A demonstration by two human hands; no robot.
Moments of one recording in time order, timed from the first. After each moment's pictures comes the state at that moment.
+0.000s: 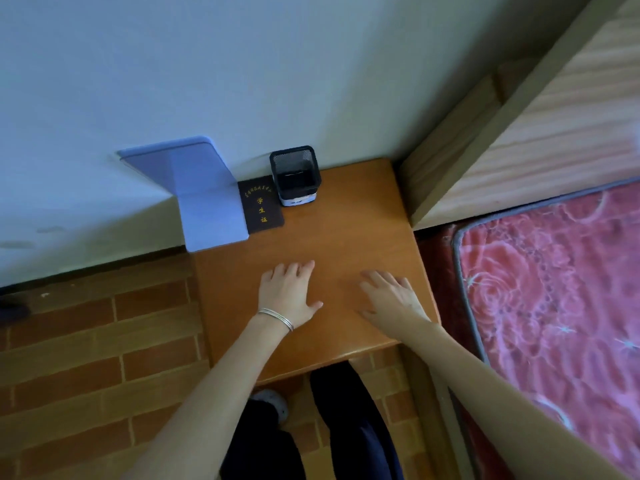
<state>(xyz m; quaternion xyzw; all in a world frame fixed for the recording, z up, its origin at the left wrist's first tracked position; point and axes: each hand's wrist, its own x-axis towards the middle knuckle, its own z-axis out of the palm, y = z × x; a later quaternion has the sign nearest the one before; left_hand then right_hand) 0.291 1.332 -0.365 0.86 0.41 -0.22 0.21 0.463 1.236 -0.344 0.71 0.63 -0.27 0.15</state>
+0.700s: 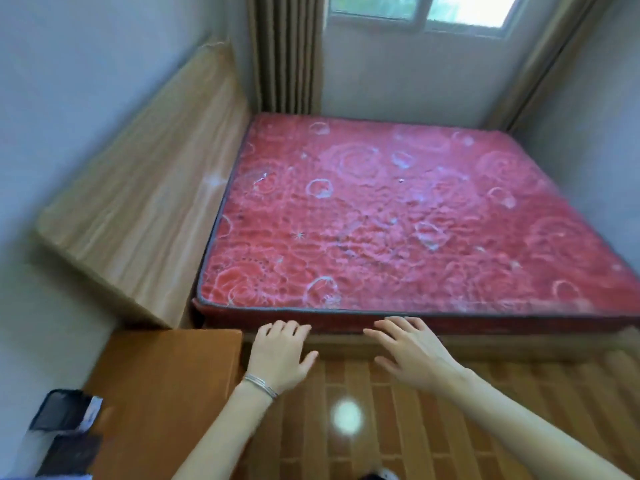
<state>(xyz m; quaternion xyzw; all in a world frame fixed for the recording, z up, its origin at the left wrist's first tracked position) 0.302 1.072 -0.069 0.96 -0.26 -0.03 0.09 0.254 0.822 -0.044 0.98 0.16 -0.08 0.03</state>
